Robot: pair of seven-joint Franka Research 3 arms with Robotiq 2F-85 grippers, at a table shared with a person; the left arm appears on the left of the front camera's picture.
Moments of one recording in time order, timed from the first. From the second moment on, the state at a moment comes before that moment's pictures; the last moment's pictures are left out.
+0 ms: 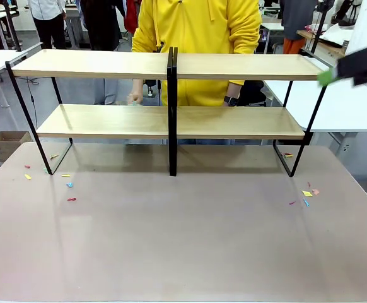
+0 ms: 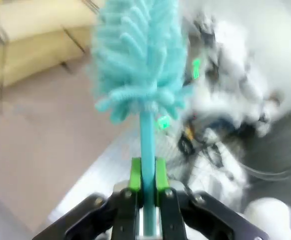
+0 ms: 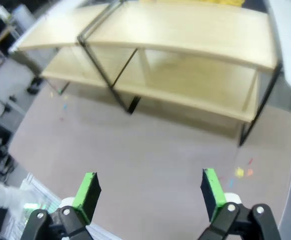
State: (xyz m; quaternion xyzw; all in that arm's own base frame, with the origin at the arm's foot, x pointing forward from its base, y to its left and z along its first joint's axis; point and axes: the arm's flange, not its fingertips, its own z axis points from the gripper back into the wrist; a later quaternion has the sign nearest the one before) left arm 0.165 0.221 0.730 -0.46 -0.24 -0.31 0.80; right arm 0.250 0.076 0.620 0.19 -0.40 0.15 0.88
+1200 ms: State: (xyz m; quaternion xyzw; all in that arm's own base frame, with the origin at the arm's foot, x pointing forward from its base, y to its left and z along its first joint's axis) left arm 0.280 0.023 0.477 -0.44 0.23 -0.39 0.78; right arm 0.285 -0.070 0.378 0.59 0.09 -0.05 0.80
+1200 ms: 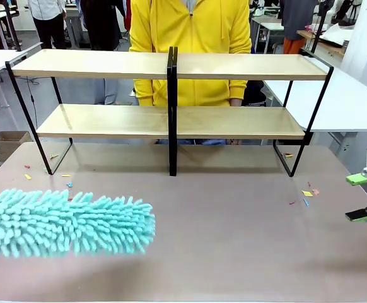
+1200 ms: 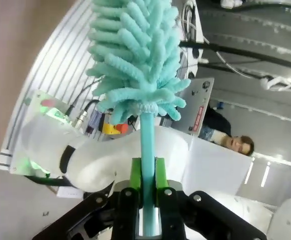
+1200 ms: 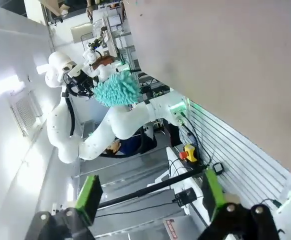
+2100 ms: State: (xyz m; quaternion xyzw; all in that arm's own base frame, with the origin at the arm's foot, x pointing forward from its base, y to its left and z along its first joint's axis) left arm 0.430 0.021 0.408 -0.37 0.22 -0.49 0.76; right arm 0.282 -0.055 0.405 0.60 0.08 -0.02 0.80
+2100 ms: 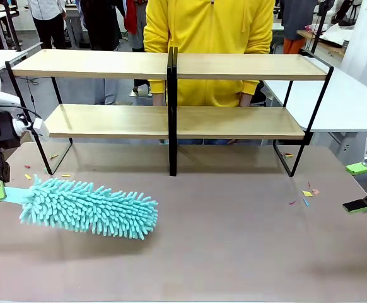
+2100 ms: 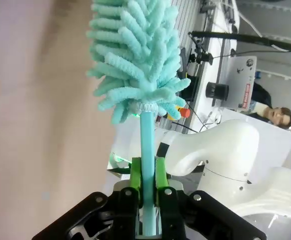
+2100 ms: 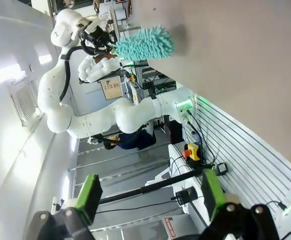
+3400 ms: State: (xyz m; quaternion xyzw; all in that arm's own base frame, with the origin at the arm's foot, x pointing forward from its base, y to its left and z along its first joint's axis) left arm 0.366 0.055 0.474 -0.59 -0.13 -0.08 0.79; right arm 0.287 -0.053 0.431 0.64 0.06 -0.08 0.76
